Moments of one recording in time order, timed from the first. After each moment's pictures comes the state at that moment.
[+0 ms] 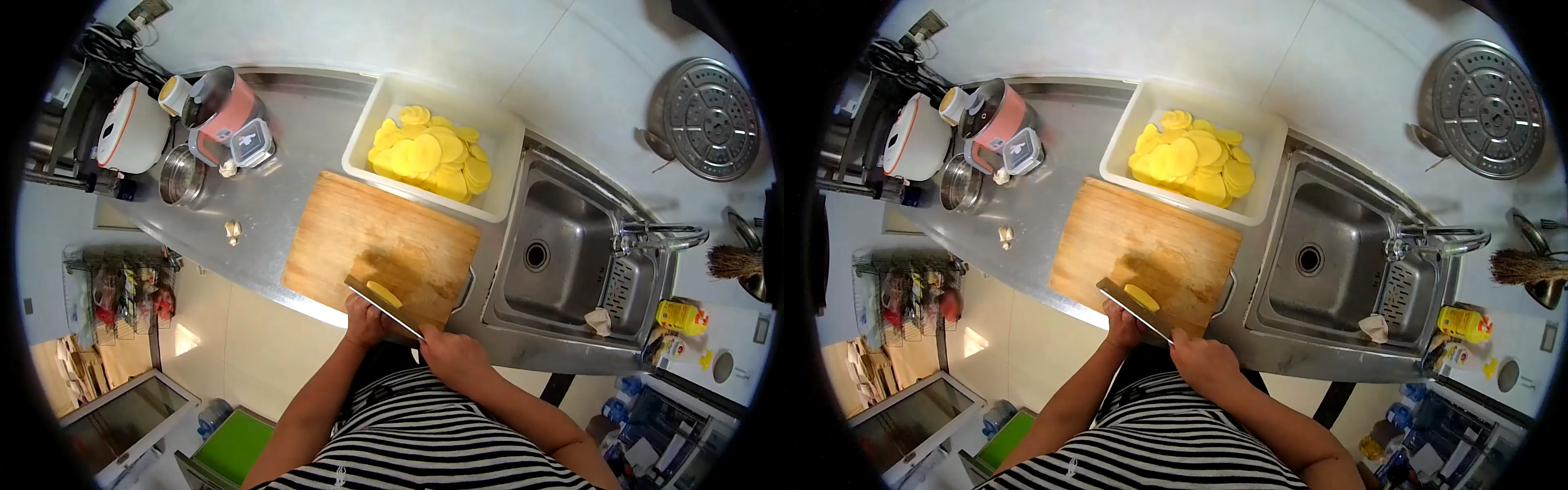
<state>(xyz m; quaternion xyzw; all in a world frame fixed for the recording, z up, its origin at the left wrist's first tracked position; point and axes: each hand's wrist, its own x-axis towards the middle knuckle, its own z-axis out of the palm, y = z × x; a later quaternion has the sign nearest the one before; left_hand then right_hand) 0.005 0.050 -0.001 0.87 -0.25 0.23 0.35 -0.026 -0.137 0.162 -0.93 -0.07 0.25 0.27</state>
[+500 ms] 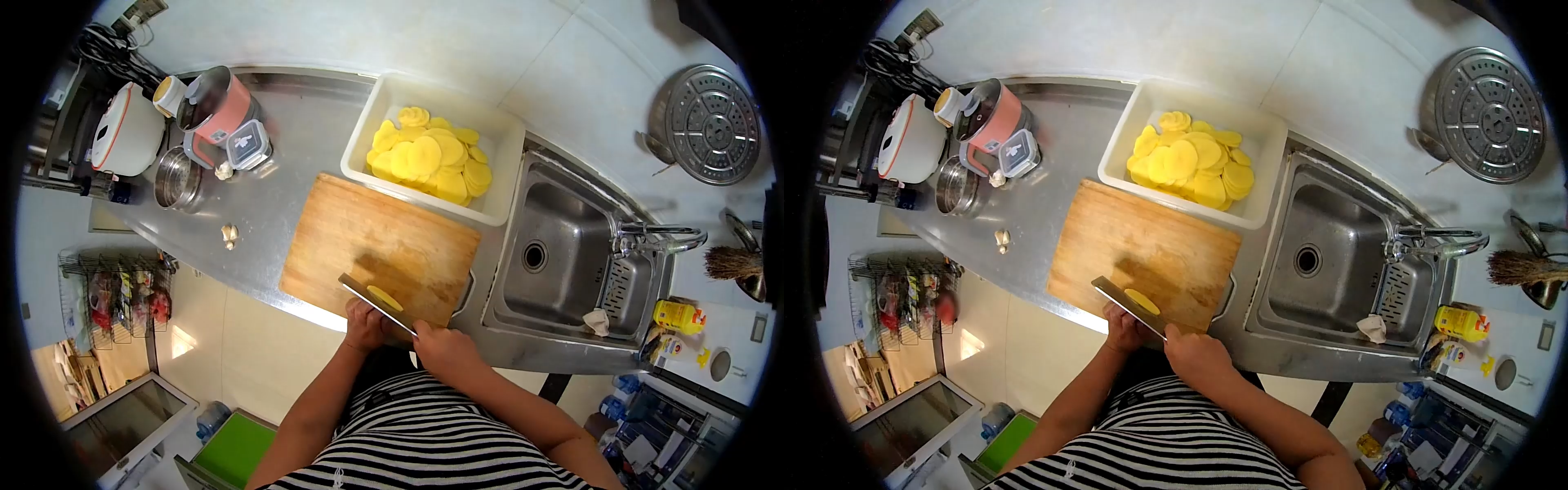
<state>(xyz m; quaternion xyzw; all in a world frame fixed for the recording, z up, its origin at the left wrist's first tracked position) 0.005 0.051 -0.007 0.86 -0.26 0.24 0.36 -0.011 -0.125 0.148 -0.92 -0.05 0.30 0.27</state>
